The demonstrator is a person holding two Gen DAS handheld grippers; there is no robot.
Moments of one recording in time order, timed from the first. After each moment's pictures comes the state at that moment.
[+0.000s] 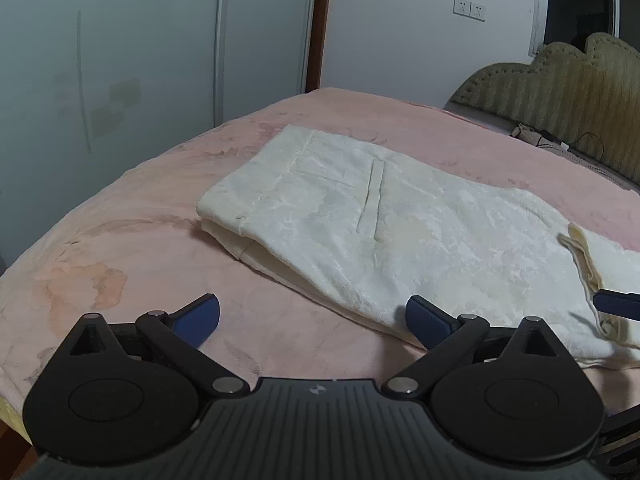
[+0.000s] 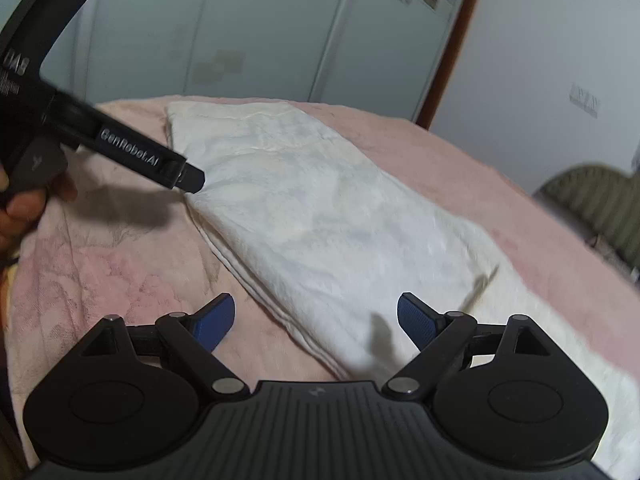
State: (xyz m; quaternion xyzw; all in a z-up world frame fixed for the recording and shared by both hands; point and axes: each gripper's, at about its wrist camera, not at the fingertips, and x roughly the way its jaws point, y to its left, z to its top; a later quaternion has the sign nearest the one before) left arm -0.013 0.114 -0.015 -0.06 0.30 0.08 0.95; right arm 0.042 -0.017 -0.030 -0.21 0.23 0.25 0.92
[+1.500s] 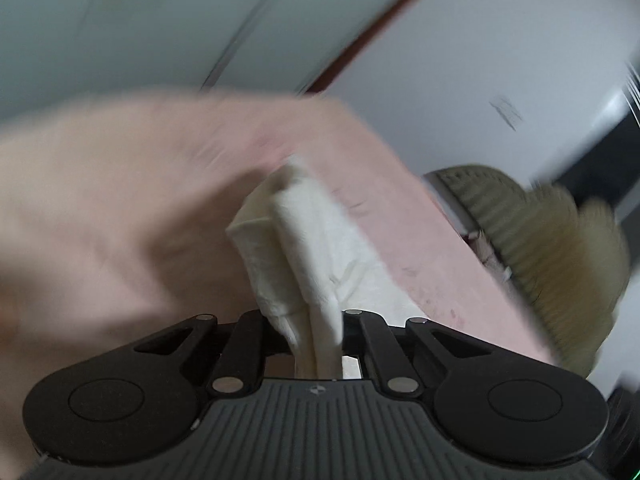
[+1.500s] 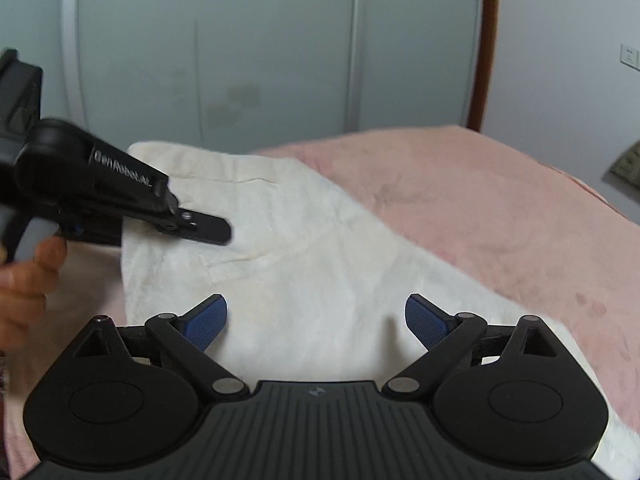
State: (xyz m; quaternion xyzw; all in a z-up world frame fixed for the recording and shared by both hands) left arm 0.052 0.176 0.020 -0.30 0.27 0.02 0.91; right arm 0.176 0.019 0.012 -0.10 0.26 0.36 0.89
